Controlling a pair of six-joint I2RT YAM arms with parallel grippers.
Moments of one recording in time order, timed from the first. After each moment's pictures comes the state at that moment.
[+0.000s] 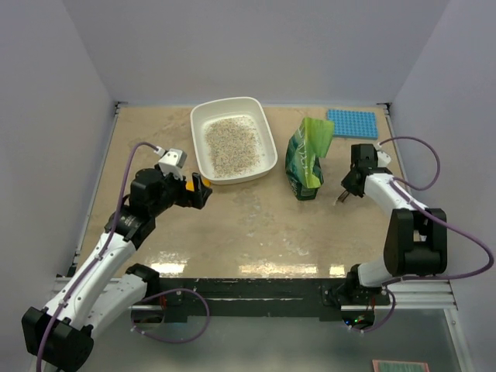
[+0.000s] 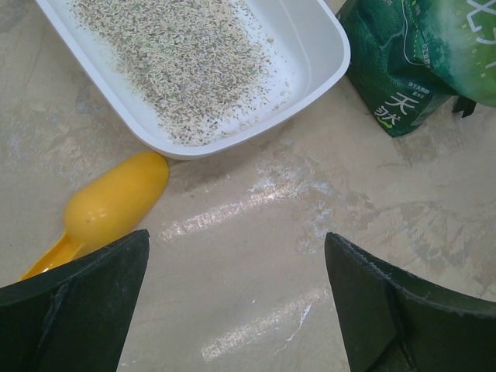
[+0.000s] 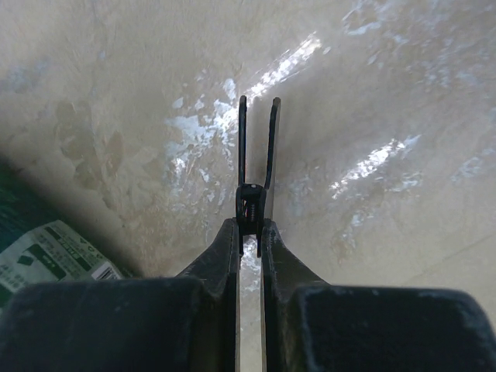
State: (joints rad) left arm -0.37 0.80 0.67 -0.27 0.14 -0.22; right arm 0.00 1.45 0.89 -0.44 0.34 0.70
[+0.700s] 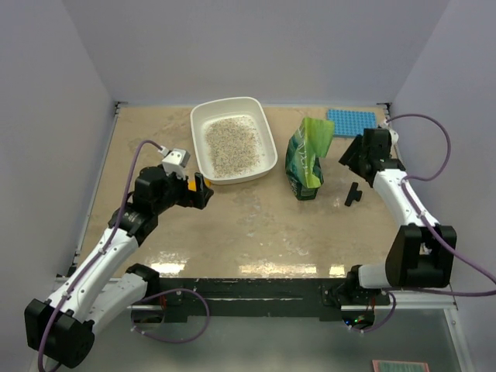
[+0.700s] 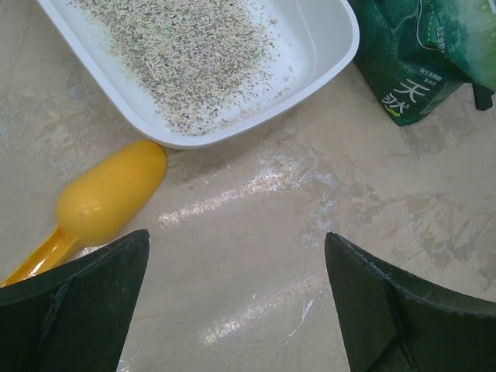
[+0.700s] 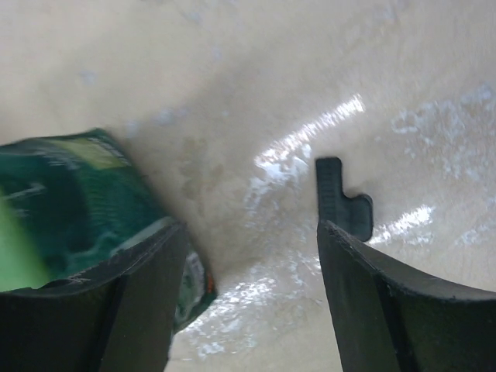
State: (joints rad) left arm -0.37 0.85 0.67 -0.27 0.15 -0.23; right arm -0.03 1.41 1.01 -0.42 0.23 0.55
